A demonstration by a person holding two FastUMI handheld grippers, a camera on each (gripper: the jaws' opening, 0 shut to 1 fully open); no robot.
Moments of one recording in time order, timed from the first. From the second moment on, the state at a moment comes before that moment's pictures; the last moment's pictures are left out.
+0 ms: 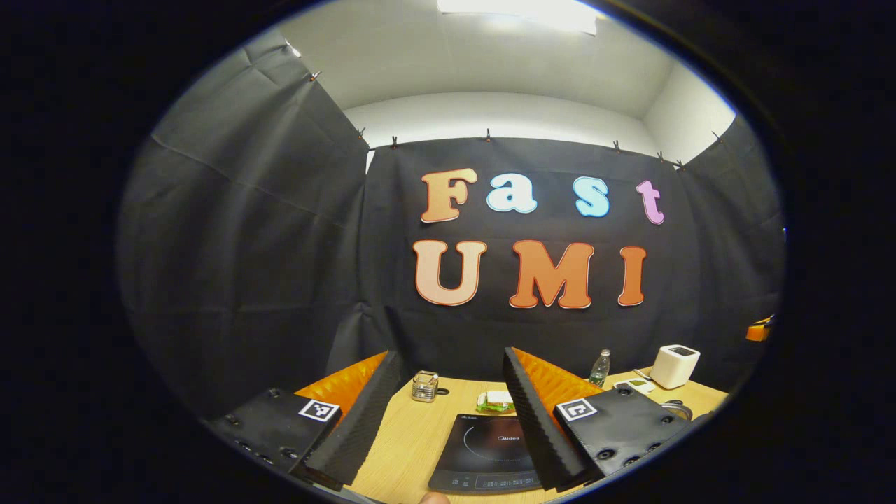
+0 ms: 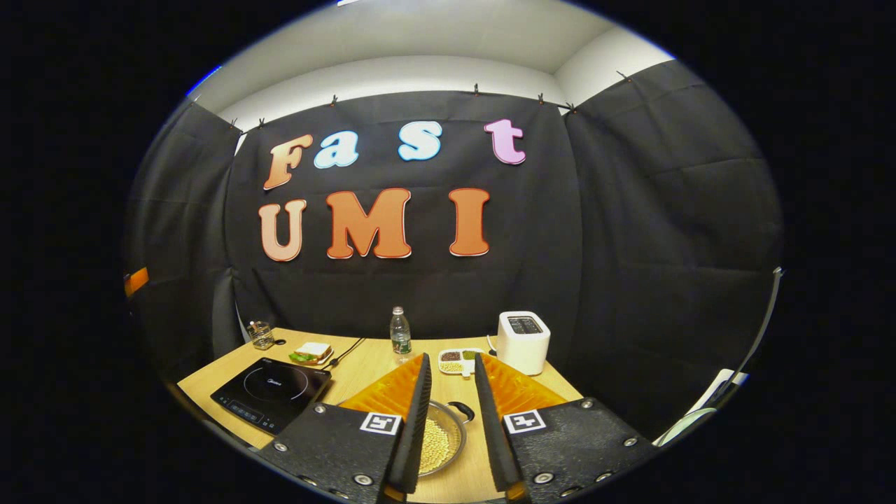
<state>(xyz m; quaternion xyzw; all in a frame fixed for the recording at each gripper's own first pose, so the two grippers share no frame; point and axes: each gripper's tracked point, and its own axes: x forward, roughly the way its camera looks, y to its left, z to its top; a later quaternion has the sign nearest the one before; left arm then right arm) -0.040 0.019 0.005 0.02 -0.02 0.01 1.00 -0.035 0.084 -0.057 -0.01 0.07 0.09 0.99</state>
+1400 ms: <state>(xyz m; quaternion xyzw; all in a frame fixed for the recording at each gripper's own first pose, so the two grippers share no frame) -0.032 0.011 -0.023 0.03 0.02 0.00 1.00 -0.122 0.231 -0.287 -0.04 0.37 0.31 0.88</state>
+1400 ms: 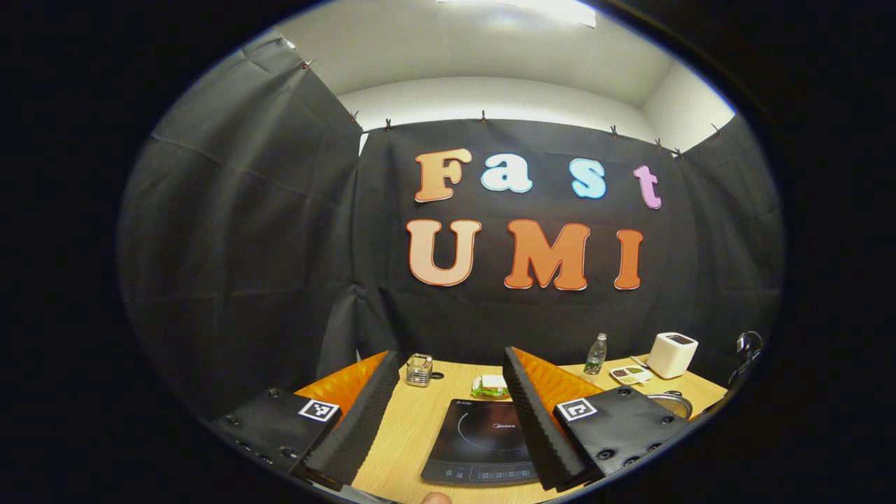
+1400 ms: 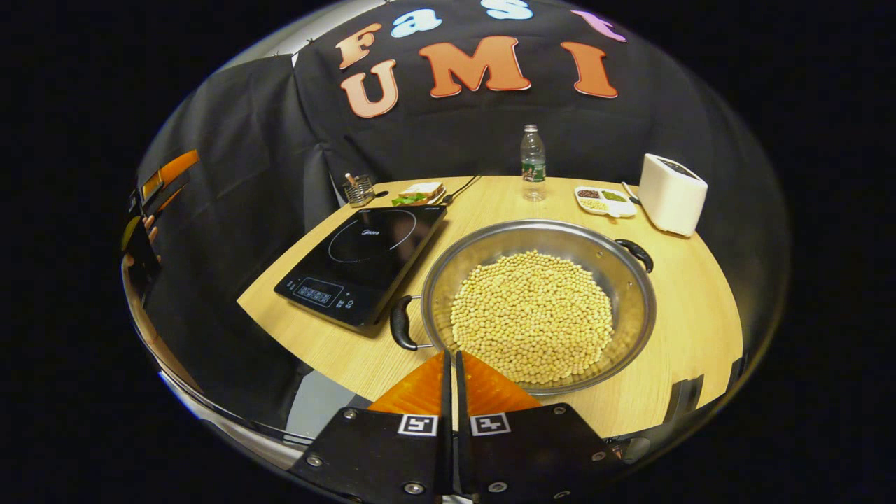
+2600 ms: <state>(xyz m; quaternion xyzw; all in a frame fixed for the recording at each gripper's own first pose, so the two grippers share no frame) -0.029 0.033 -0.043 0.02 0.05 0.02 1.00 -0.133 0.307 -0.336 -0.07 0.41 0.34 0.84</state>
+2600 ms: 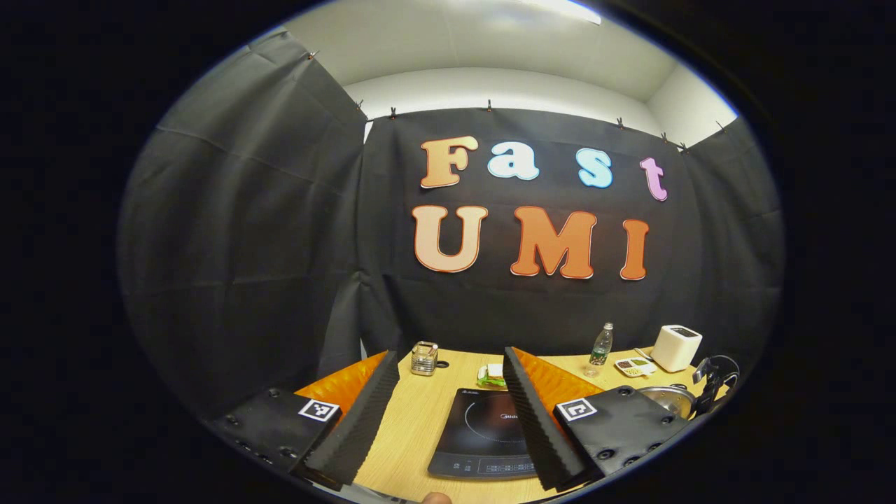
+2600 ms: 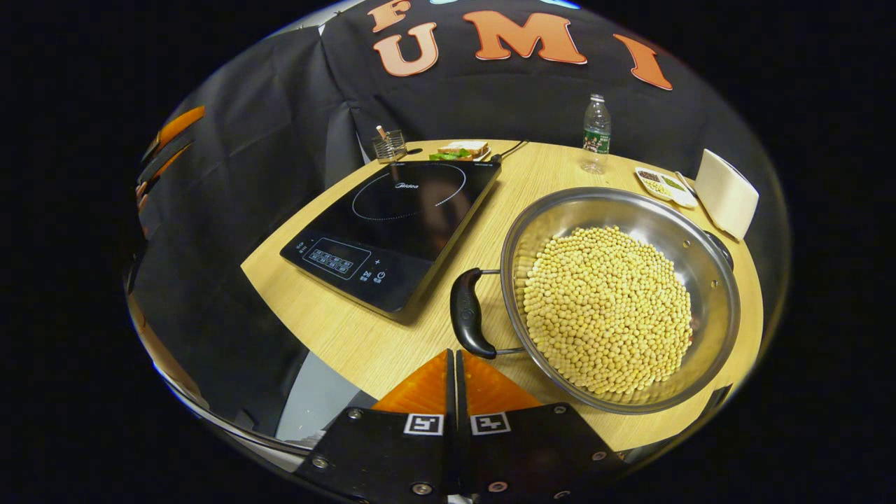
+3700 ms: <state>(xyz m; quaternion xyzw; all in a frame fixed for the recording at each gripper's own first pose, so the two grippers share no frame) -0.014 0.064 -0.056 0.02 0.06 0.03 1.00 -0.087 0.353 -0.334 0.01 0.43 0.31 0.85</state>
